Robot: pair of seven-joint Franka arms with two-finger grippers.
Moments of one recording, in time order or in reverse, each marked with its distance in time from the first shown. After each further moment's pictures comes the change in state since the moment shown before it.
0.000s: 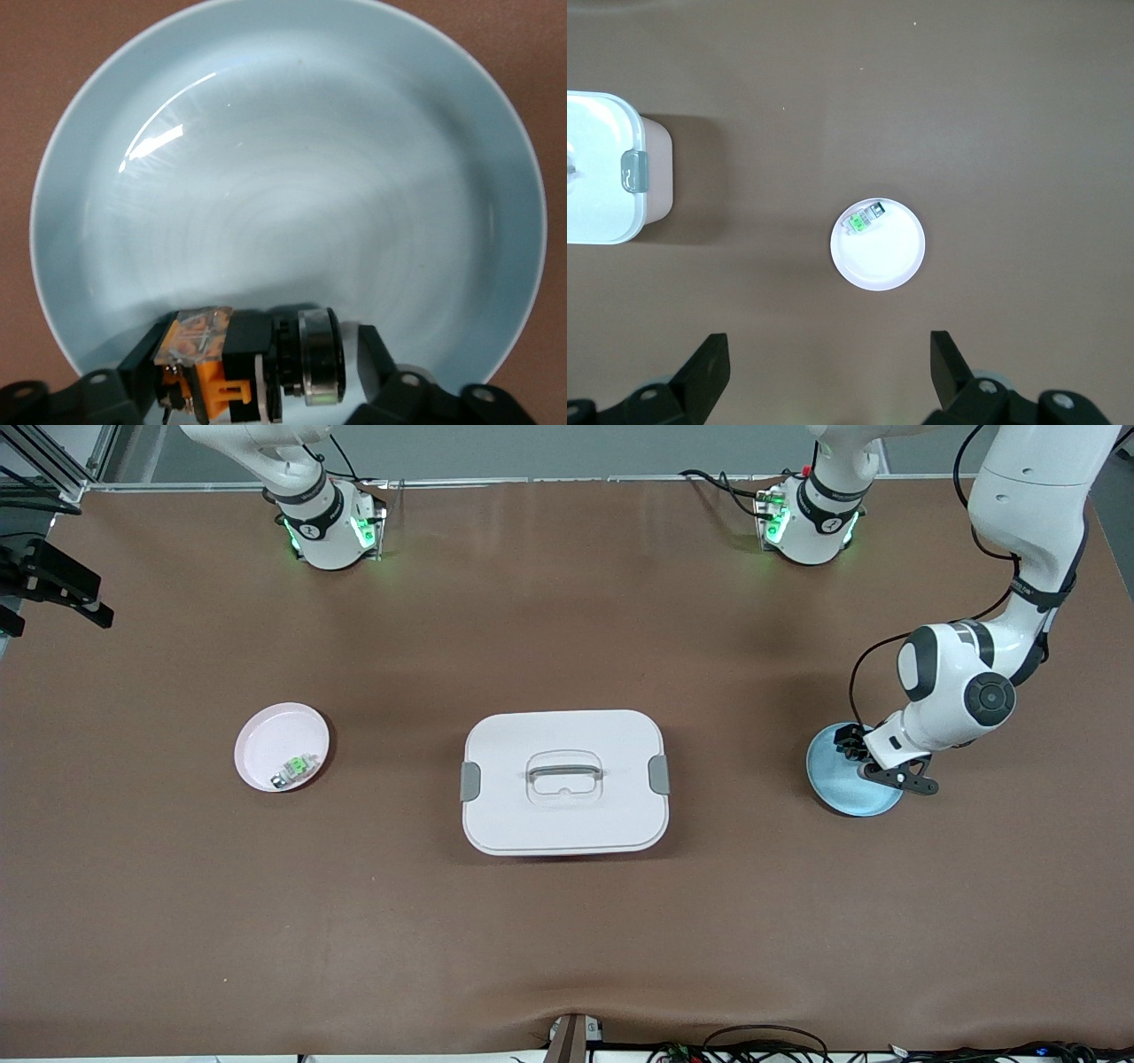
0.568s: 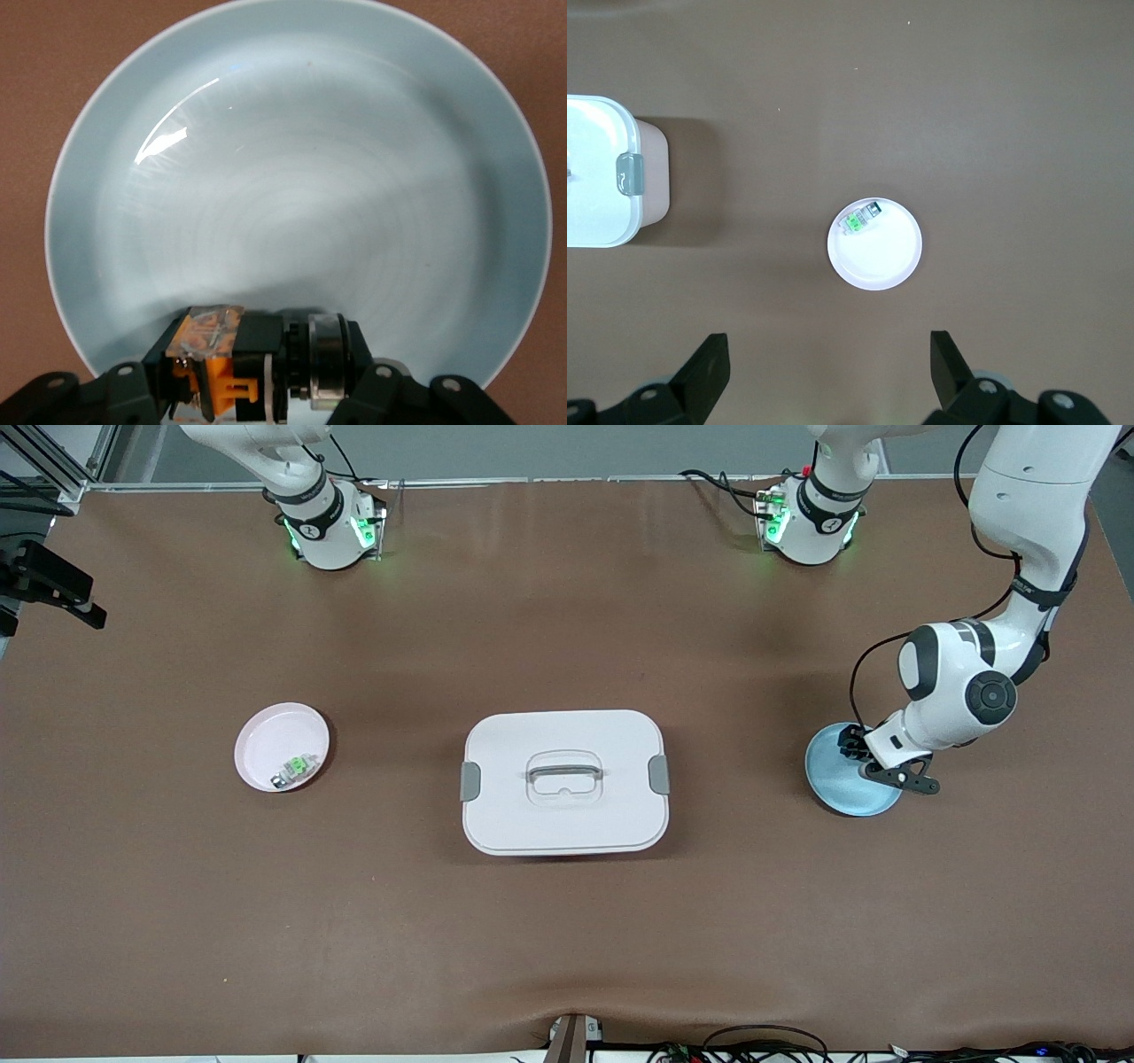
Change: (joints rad) left arm 0.001 -0.005 0.001 -0.002 0.000 0.002 0.000; right arm -0.004 0.000 -0.004 0.000 0.000 0.000 0.000
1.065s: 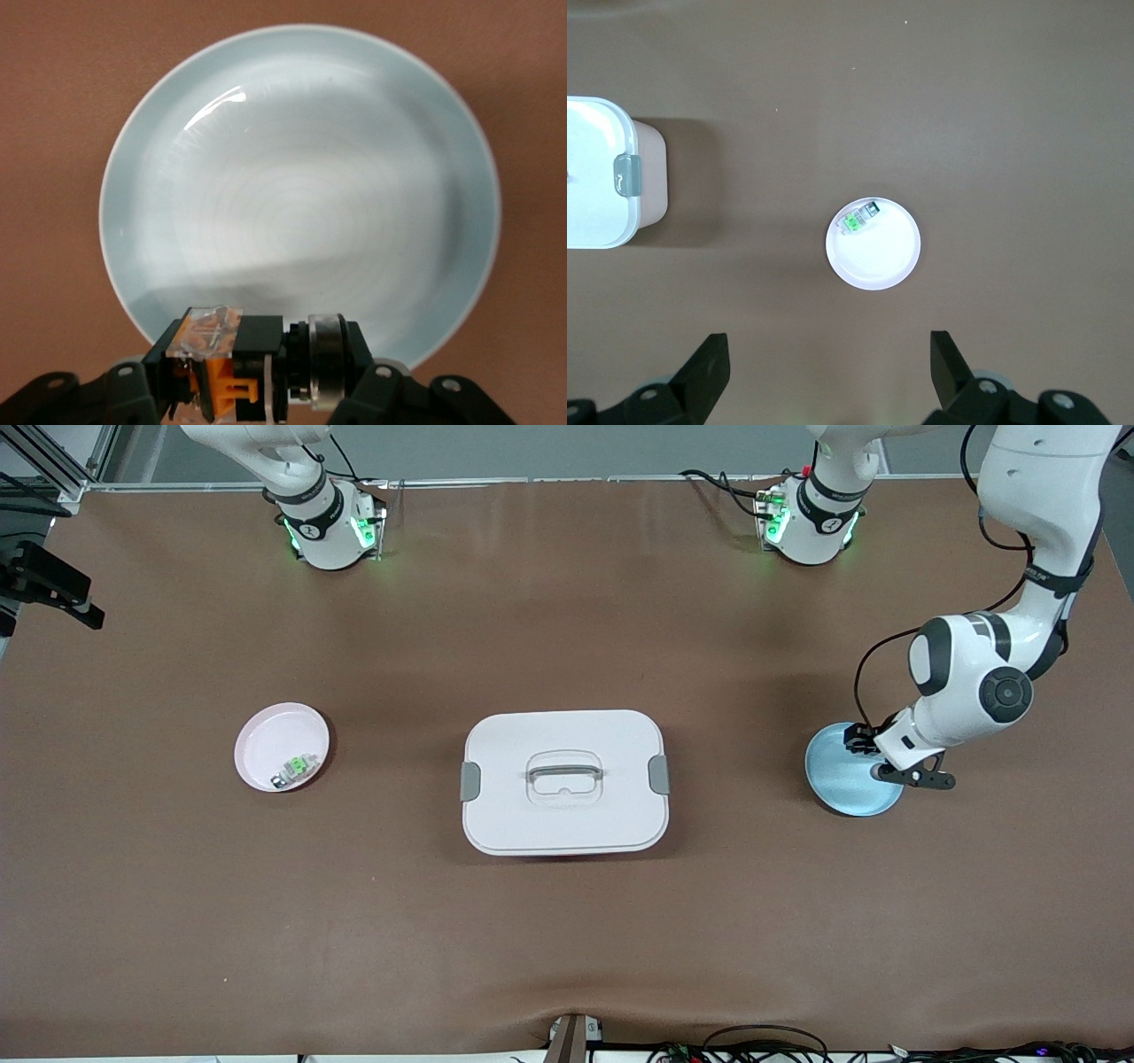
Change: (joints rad) left arm -0.001 -0.086 -0.018 0.031 0.000 -0.163 -0.196; right arm -0.008 0.001 -0.002 0.000 -0.001 0.000 0.000
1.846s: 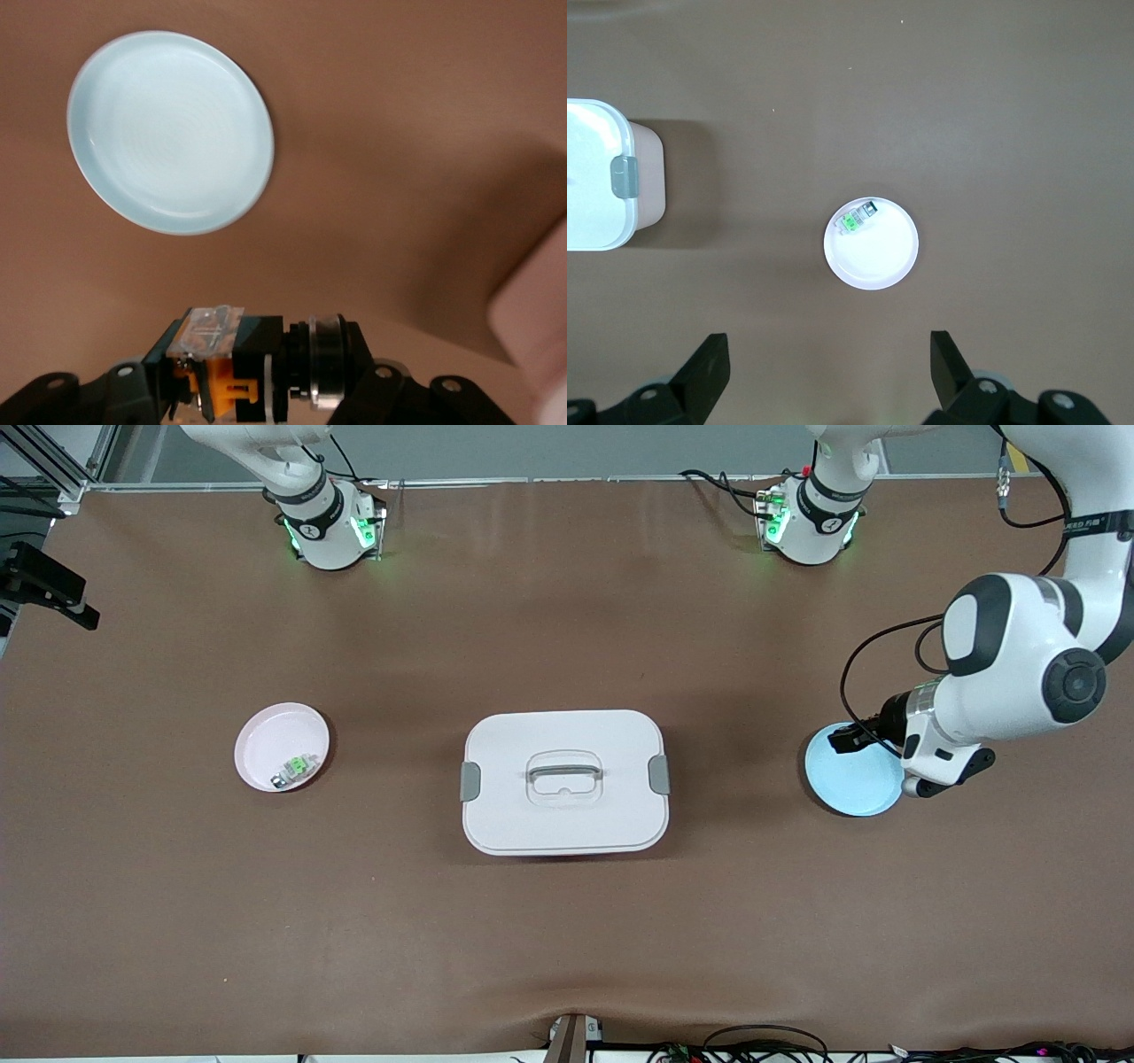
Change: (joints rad) left arm -0.007 -0.108 -0.151 0.383 -0.208 -0.549 -0.700; right arm -0.004 0.000 0.000 0.000 0.000 0.000 0.000
